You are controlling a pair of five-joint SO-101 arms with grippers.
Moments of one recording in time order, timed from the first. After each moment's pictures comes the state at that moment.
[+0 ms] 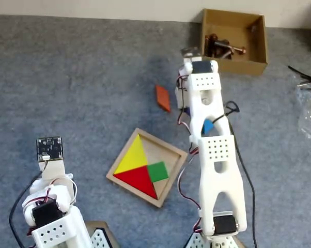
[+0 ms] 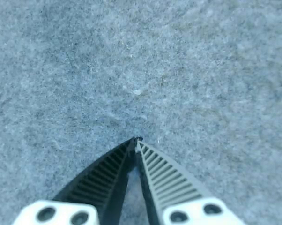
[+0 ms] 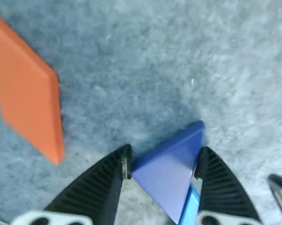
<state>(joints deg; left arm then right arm) -31.4 -104.0 96.0 76.1 -10.9 -12.1 69.0 -74.3 98.6 6.4</state>
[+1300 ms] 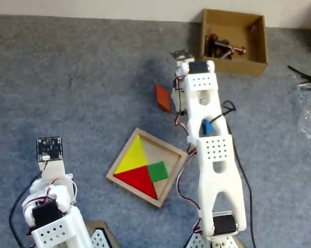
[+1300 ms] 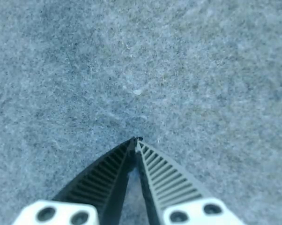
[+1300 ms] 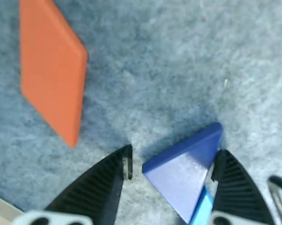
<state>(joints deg) -31.4 -104.0 96.0 76.1 -10.9 -13.3 68.0 -73.6 99.9 10.2</state>
